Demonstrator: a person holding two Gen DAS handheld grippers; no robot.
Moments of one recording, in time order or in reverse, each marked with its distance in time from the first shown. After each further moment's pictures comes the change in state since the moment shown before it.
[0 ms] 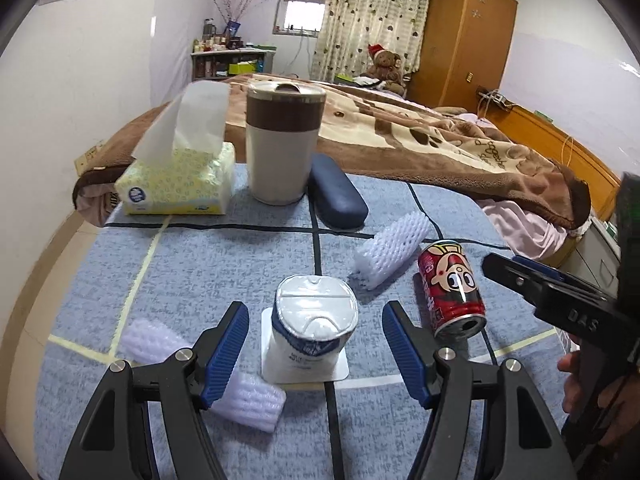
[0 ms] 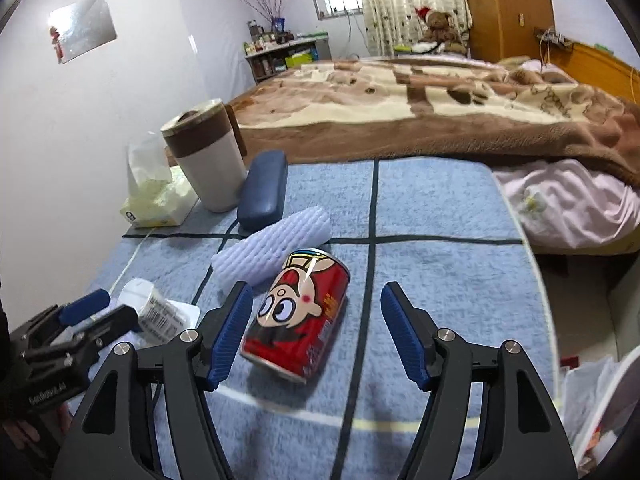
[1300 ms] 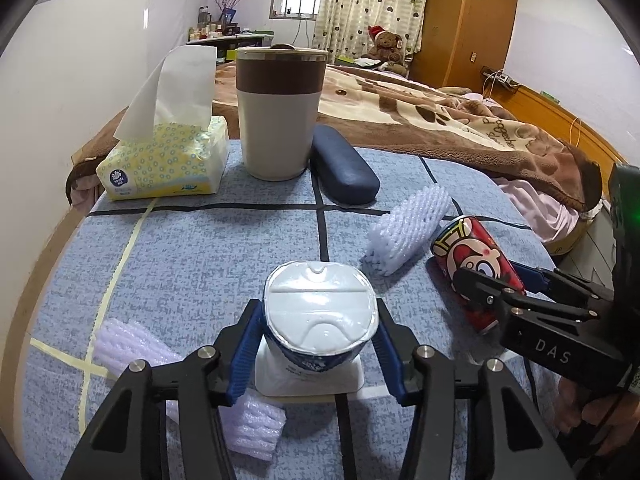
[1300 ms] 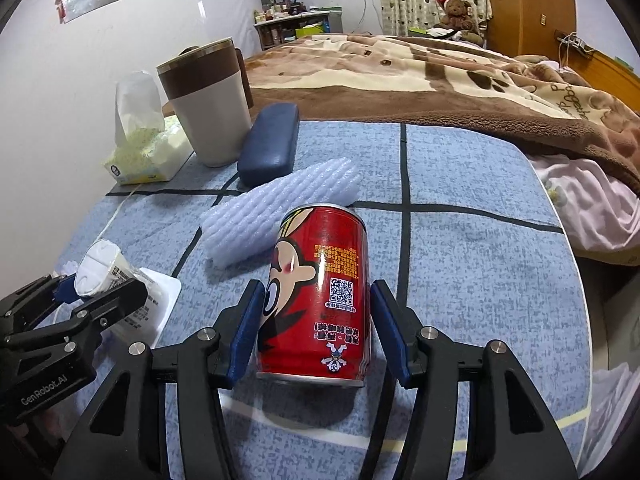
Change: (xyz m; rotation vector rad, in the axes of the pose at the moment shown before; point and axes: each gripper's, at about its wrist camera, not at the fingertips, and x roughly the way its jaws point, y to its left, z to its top) left arm 0.034 -0.003 -0.006 0.025 0.053 0.033; right arm 0.032 0.018 -0.014 -0.089 0.081 -0.029
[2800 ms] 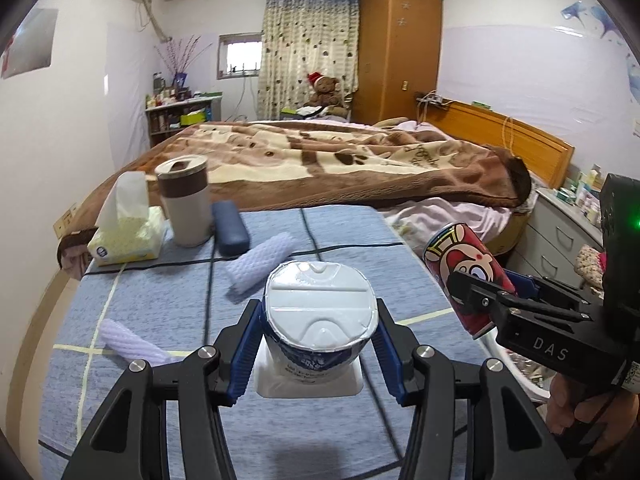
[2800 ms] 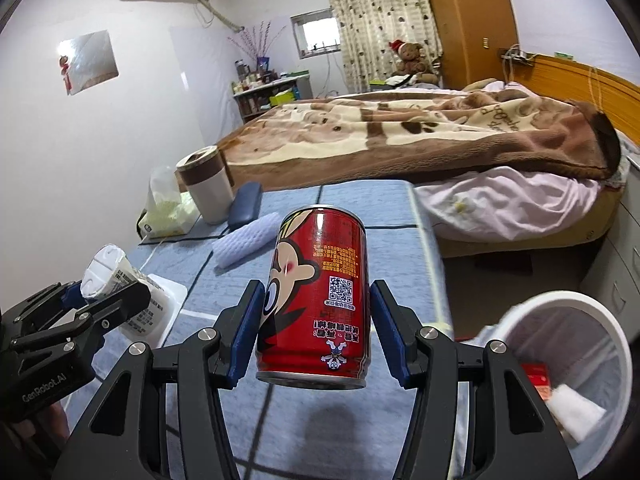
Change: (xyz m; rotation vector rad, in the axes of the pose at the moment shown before) left arm -0.144 -0.133 -0.030 0.157 -0.189 -0.105; right arm -0.147 -0.064 -0.051 0.125 -0.231 -0.019
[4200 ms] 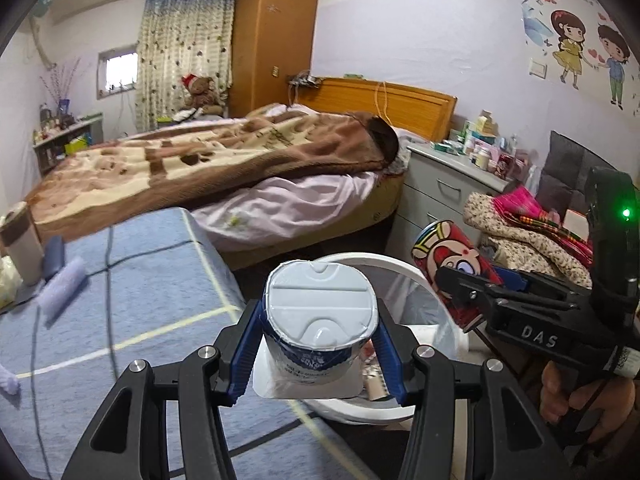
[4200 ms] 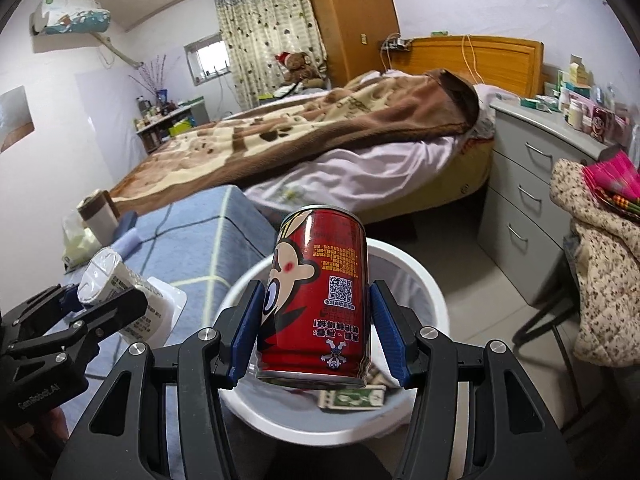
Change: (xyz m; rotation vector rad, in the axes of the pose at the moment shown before) left arm 0.012 -0.224 -0.021 0.209 0.046 -0.351; right arm -0.098 -0.147 -0.052 0.193 -0.038 -0.285
